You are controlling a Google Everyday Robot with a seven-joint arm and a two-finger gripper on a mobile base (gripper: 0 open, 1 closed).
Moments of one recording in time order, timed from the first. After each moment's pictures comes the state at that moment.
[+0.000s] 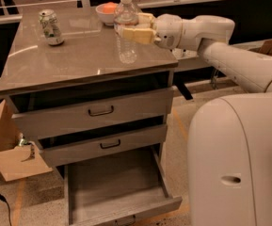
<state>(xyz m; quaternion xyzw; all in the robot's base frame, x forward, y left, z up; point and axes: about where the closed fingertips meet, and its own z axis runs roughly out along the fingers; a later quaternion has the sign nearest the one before) 0.695 0.010 0.983 -0.48 0.45 0.47 0.59</state>
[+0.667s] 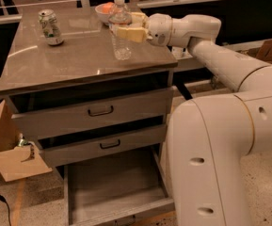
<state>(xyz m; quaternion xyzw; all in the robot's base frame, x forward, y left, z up) 0.736 0.033 0.969 -0.49 0.44 0.47 0.59</state>
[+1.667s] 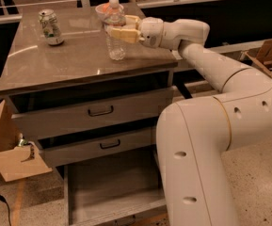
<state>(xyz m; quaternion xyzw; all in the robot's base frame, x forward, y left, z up) 0.768 0.052 0.950 -0.47 0.45 0.47 0.60</state>
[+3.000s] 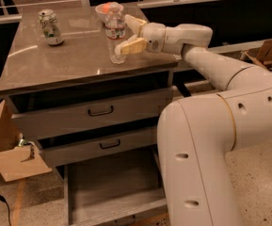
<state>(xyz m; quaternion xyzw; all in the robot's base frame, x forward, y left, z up) 0.767 0.043 0.932 -0.46 0.48 0.47 0.59</state>
